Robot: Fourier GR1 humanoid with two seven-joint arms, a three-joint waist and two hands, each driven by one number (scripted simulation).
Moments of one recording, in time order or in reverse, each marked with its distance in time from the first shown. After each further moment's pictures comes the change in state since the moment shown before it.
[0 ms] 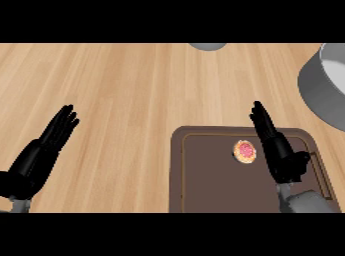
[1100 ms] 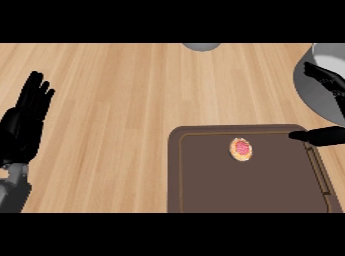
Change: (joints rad) left arm -0.172 -0.078 0.147 0.009 -0.065 0.270 0.238; right arm -0.234 -0.346 -0.222 0.200 0.116 0.346 -0.362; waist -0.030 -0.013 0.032
